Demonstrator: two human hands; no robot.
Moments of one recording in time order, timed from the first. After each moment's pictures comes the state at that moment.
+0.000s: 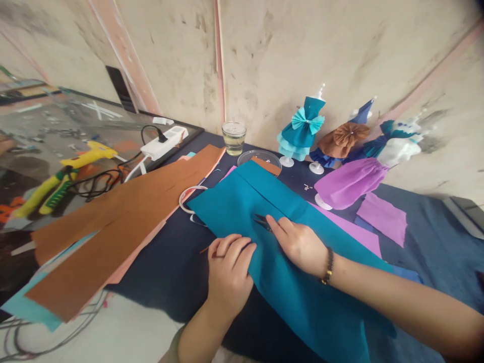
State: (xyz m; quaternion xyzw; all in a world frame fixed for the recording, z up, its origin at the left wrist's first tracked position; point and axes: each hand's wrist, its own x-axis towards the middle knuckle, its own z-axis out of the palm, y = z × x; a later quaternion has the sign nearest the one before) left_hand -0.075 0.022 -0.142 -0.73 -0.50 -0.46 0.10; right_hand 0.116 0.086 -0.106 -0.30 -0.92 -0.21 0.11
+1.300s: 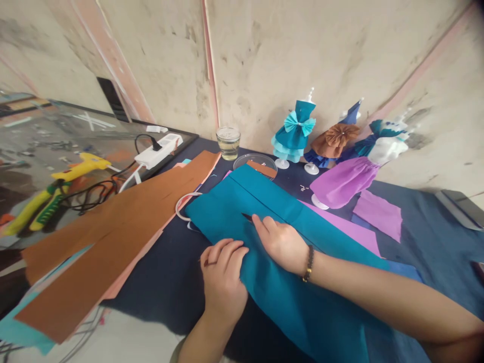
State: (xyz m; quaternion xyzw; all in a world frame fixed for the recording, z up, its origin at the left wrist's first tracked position) left_hand -0.081 0.021 -0.148 -0.70 -0.53 -0.46 0.09; right_hand 0.081 0.092 -0.117 -0.33 -0.91 -0.22 0.11
